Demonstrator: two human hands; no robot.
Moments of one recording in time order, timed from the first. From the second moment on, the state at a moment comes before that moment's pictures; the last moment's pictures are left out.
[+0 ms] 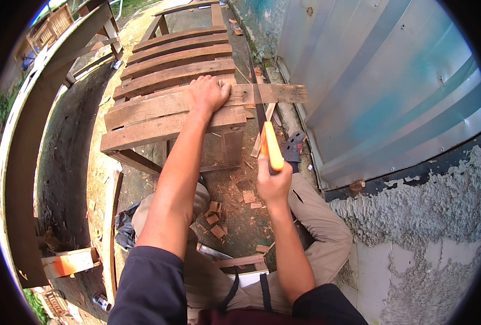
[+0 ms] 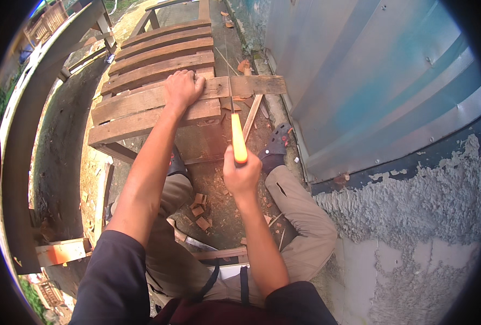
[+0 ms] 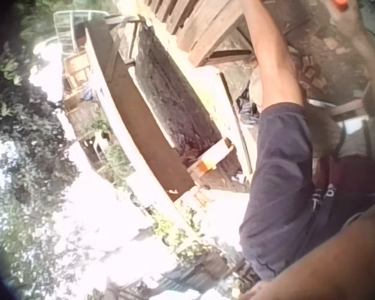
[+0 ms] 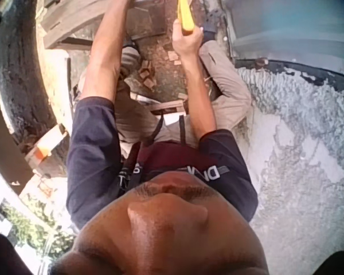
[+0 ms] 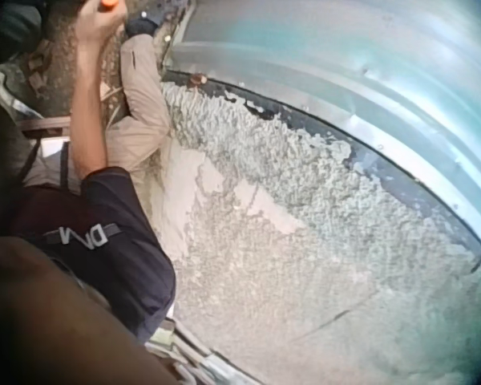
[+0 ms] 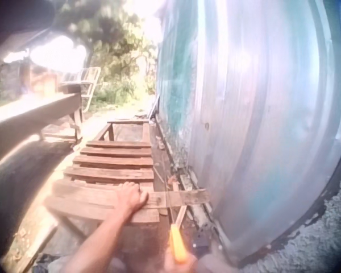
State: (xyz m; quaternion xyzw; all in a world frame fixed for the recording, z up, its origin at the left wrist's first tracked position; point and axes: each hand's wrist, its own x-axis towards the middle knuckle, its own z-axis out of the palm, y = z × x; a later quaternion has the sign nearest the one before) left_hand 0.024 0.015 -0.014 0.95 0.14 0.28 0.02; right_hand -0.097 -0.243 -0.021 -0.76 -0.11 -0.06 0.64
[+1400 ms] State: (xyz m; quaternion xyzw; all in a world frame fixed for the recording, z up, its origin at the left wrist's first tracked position) left_hand 0.028 0.013 -0.014 0.96 0.16 0.24 0.02; right_hand -0.044 -0.200 -0.007 -0.76 -0.12 -0.09 0.63
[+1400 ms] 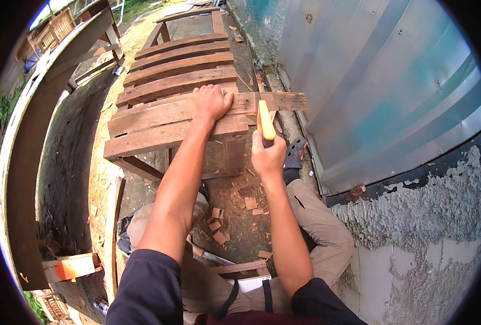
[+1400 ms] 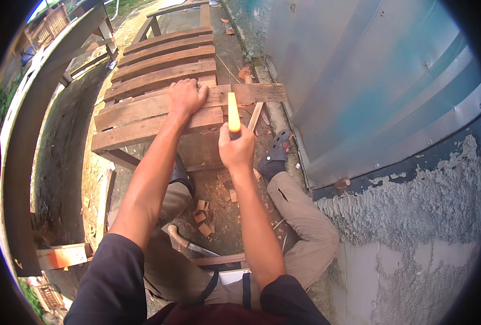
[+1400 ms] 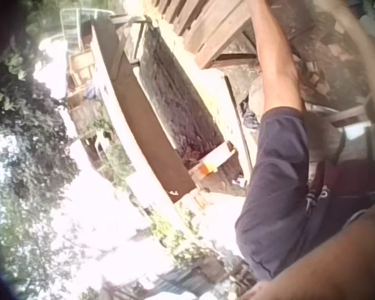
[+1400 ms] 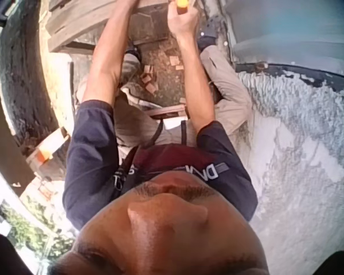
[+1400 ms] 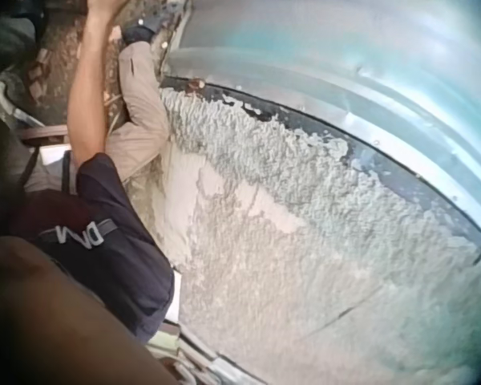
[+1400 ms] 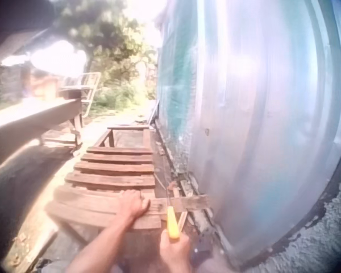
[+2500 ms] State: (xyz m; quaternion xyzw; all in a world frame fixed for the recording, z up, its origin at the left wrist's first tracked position) left_hand 0.021 0.012 -0.019 0.95 0.14 0.29 0.03; right_hand -0.233 -0.339 -0.079 -0.79 -0.09 0.01 0.61
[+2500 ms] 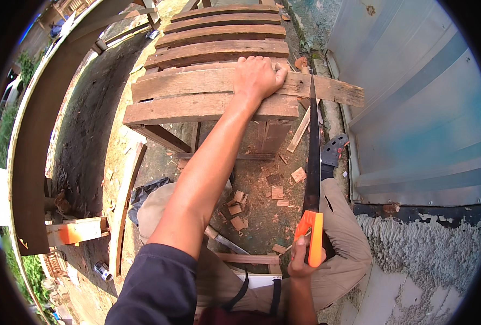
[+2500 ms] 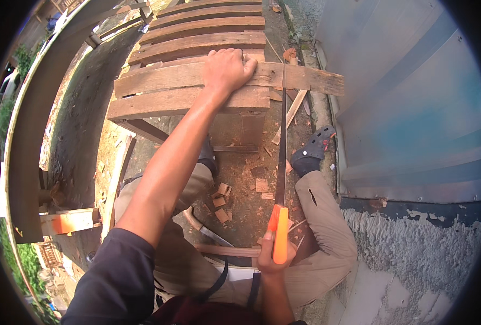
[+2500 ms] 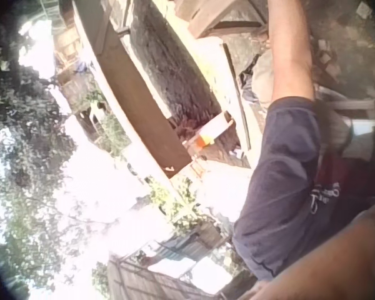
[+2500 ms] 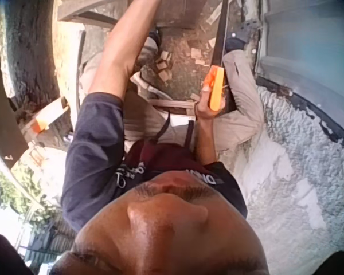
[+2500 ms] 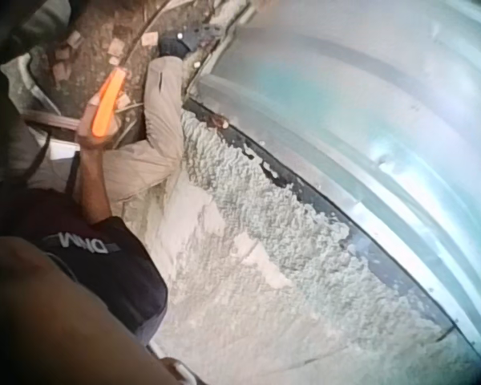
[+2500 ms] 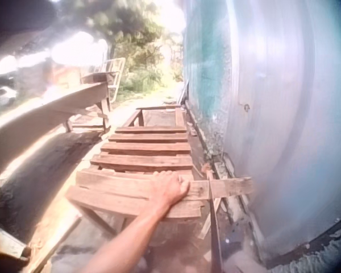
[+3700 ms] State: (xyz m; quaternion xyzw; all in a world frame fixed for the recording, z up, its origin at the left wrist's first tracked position) left_hand -0.101 0.115 -0.014 0.94 0.19 0.28 0.01; right_hand -0.194 -0.319 -0.081 -0.75 -0.10 -0.01 0.65
